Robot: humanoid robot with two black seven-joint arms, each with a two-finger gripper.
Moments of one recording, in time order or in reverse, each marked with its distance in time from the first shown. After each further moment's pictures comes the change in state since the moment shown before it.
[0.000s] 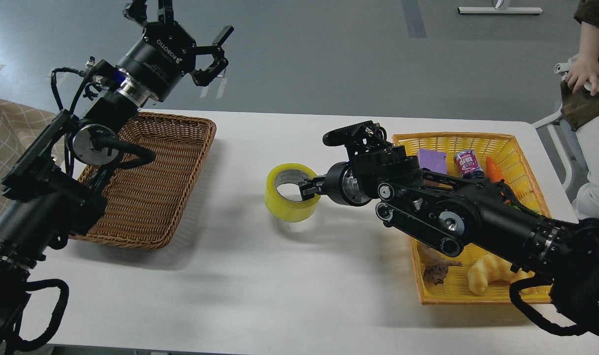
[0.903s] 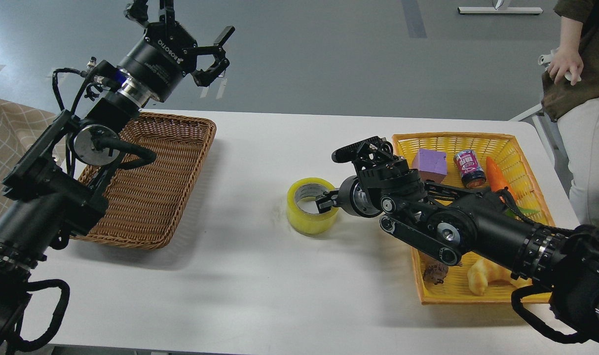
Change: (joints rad) left arm 0.001 -0.003 0.000 -0.001 0.000 0.000 0.000; right arm -0.028 0.001 -0.036 -0.059 -0.046 0.000 -0.002
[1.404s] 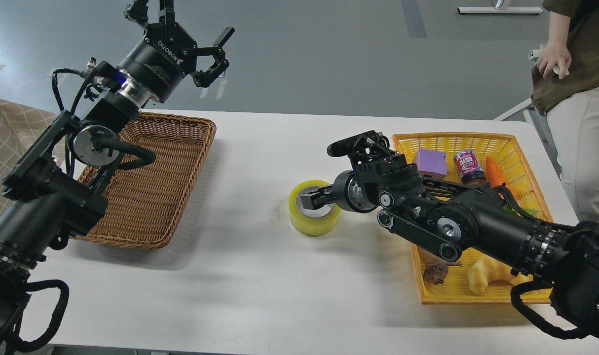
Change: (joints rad) left arm 0.002 0.003 0.003 -0.001 0.000 0.000 0.000; right arm 0.024 -0.015 0.029 0.053 0.020 0.000 0.003
